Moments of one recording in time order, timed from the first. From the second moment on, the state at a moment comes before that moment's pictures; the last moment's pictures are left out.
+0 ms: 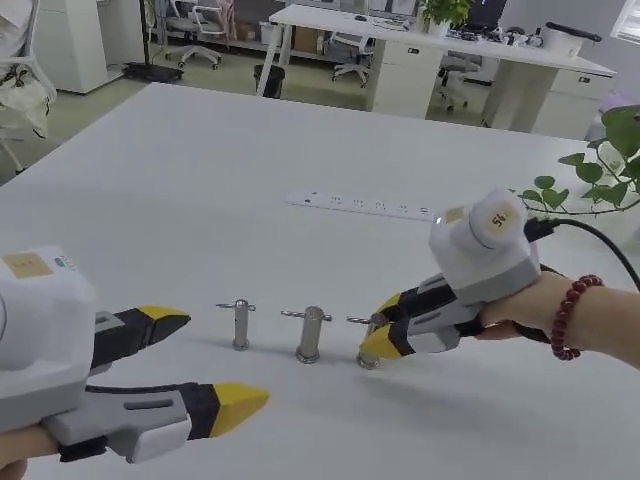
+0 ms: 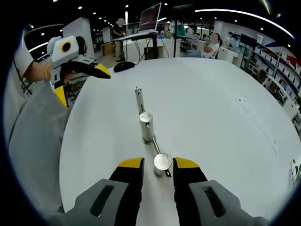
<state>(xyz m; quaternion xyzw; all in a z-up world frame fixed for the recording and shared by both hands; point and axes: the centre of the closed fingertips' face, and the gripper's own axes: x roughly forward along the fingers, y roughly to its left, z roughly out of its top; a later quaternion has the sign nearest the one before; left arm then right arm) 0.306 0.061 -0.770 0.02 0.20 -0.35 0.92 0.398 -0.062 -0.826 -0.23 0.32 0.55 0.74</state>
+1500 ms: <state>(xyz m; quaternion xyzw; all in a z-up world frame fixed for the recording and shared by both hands) 0.258 0.100 -0.751 0.02 0.21 -0.29 0.94 0.273 -0.100 -0.770 -0.02 0.26 0.39 0.88</state>
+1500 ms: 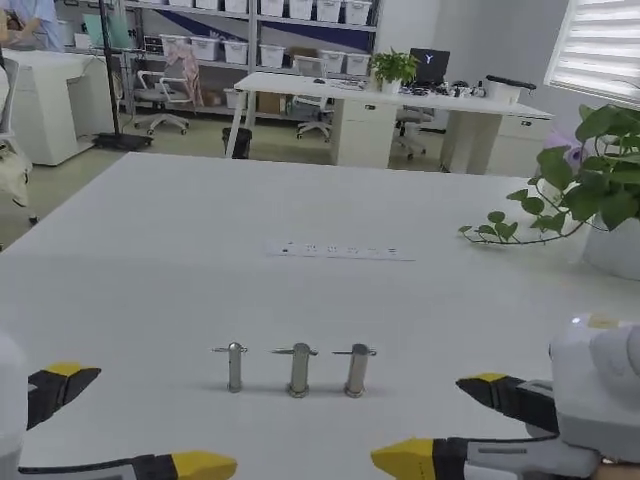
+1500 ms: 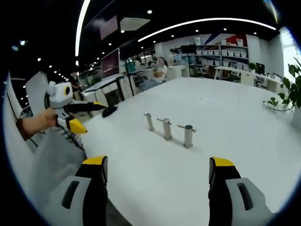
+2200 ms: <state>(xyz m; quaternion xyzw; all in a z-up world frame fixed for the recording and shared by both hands) 0.251 0.109 -0.753 0.01 0.21 -0.27 0.94 0.255 -0.095 -0.778 -0.03 0.25 0.37 0.89</state>
